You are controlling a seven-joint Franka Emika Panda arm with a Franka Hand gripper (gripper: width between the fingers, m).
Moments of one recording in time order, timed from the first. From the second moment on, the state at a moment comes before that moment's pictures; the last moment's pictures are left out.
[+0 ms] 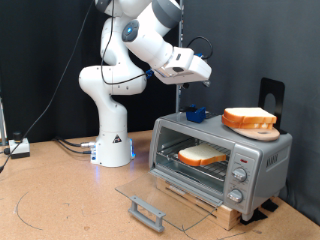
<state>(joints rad) -0.33 -0.79 0.36 -2.76 1.18 1.63 -1.60</state>
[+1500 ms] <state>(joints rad) -0.71 -0.71 0.26 -2.78 1.01 1.89 -1.57</state>
